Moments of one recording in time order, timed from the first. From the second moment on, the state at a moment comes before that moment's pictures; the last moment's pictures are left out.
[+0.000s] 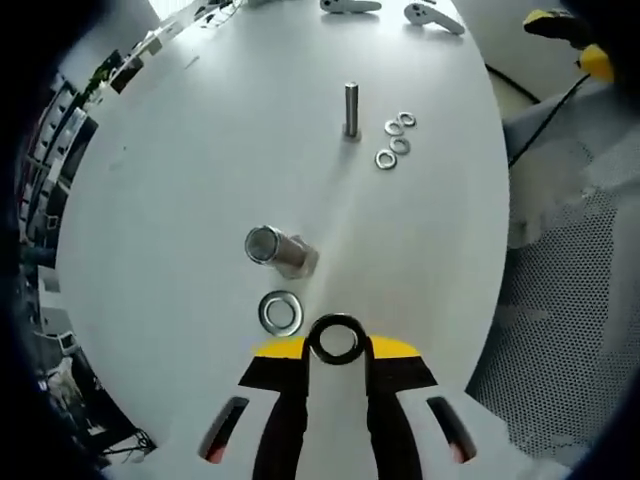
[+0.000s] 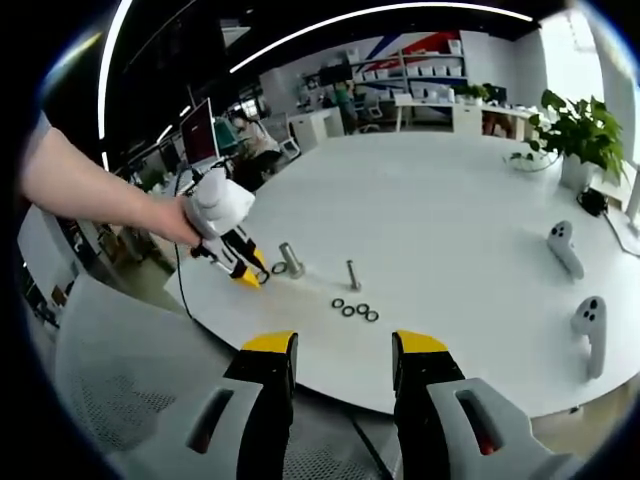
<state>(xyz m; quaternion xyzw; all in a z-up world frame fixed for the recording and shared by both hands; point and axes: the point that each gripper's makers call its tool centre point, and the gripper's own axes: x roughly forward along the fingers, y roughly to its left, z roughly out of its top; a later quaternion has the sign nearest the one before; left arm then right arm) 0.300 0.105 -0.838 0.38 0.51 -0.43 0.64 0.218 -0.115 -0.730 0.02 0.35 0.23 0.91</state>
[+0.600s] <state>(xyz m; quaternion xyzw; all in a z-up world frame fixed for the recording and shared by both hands) 0.323 0.087 -0.804 0.41 0.47 -0.45 0.64 0.219 -0.115 -0.729 0.03 0.35 0.23 0.91</state>
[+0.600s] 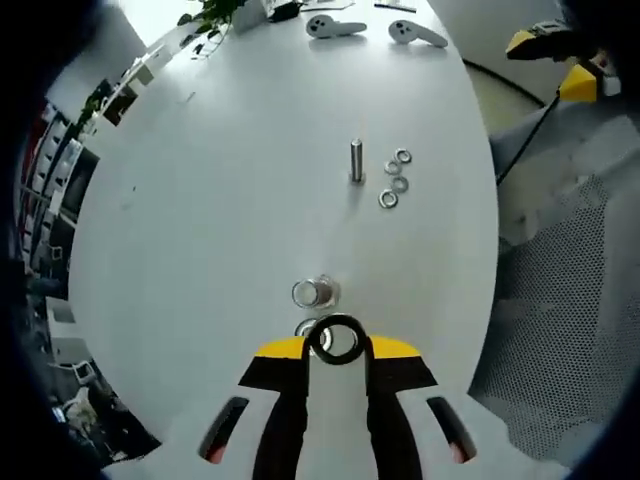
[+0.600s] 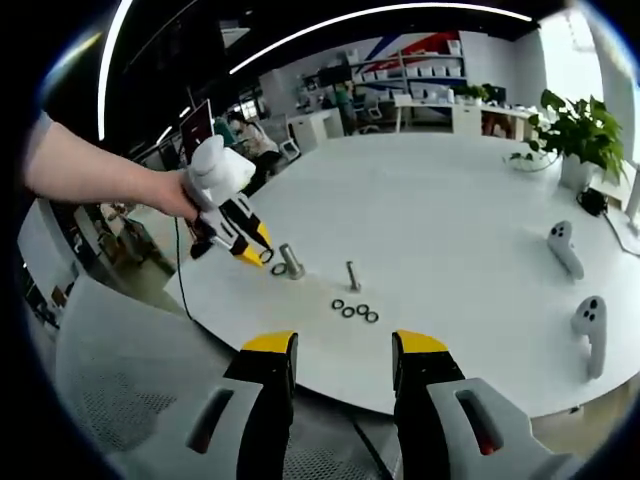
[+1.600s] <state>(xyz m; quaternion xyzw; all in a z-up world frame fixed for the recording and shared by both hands) 0.345 0.066 -0.811 0.42 0.47 -0.46 0.62 0.219 -0.117 -0.729 0.03 0.35 0.22 0.91</state>
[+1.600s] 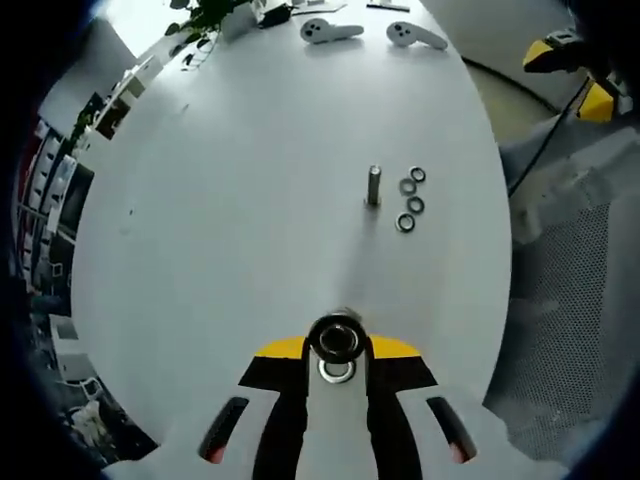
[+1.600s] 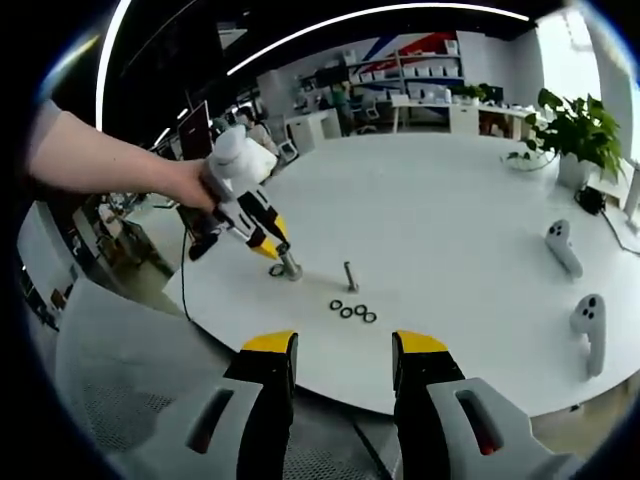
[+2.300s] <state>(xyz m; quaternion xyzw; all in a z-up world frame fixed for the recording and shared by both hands) 0.346 0.065 -0.850 0.43 0.49 -0.46 0.60 0.218 -0.116 -0.731 0.02 0.35 0.23 0.91</state>
